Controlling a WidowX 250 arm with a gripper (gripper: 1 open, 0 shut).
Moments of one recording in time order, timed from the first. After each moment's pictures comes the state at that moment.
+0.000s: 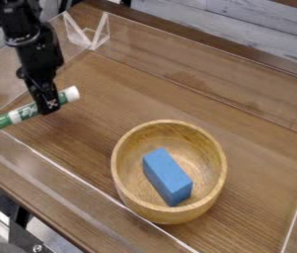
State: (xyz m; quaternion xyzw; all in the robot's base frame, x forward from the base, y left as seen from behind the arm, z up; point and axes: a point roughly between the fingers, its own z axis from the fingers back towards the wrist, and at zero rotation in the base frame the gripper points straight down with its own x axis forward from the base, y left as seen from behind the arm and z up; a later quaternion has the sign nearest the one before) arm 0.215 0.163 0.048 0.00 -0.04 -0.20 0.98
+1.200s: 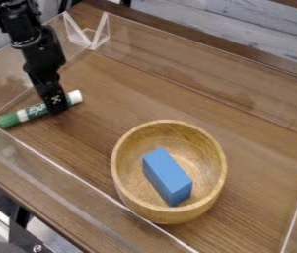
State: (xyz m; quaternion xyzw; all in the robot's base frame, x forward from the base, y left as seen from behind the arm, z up) arm 0.240 0.182 0.031 -0.02 -0.06 -0.20 0.98
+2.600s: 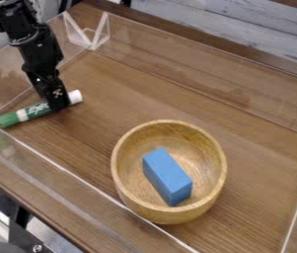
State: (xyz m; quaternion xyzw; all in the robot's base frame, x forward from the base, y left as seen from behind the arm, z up) arm 0.244 0.186 0.029 -0.06 -0.07 -0.16 0.98
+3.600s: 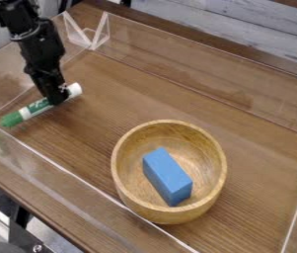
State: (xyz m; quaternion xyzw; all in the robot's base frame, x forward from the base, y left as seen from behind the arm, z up) arm 0.248 0.162 0.043 -0.09 -0.06 -0.13 0.99
